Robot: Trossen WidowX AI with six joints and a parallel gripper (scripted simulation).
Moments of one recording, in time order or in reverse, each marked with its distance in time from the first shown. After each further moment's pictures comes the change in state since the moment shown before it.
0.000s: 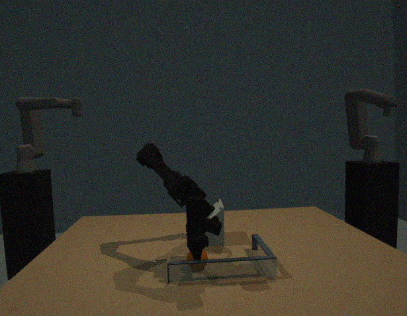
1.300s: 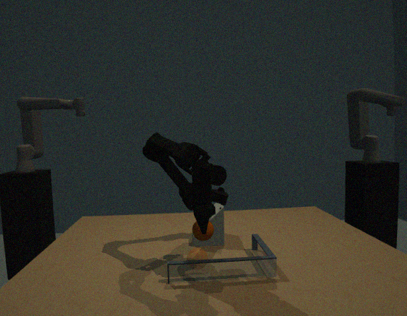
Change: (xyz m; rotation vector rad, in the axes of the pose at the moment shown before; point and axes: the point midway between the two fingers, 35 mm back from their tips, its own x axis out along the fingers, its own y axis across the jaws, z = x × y) arm -0.095 -0.001 0.022 -0.005 -0.008 0.009
